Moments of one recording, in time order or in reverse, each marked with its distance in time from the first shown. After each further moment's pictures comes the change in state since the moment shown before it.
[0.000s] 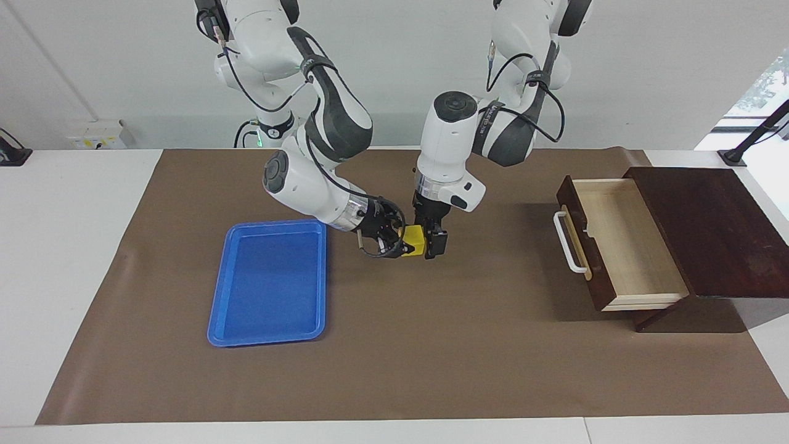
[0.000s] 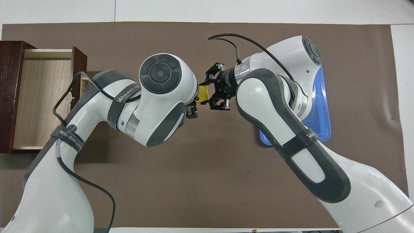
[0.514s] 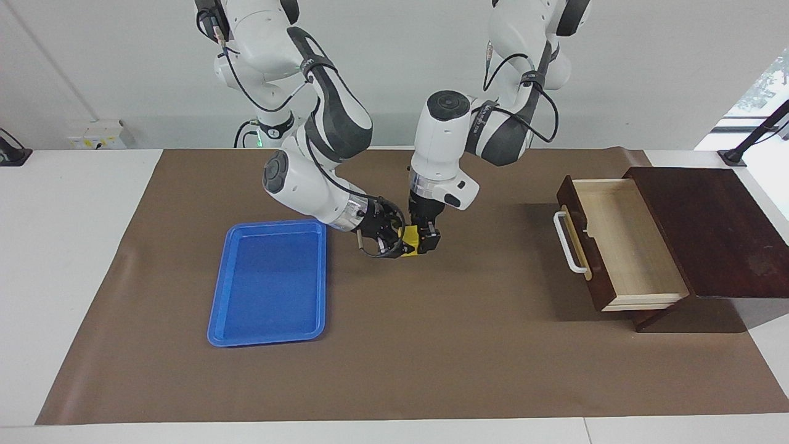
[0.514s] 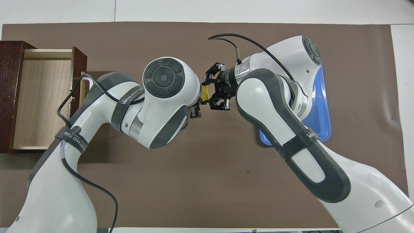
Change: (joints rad) left arm -0.015 0.001 0.001 -0.007 -0.004 0.002 0.000; right arm 0.000 0.000 0.001 -0.001 -0.004 0.002 -0.018
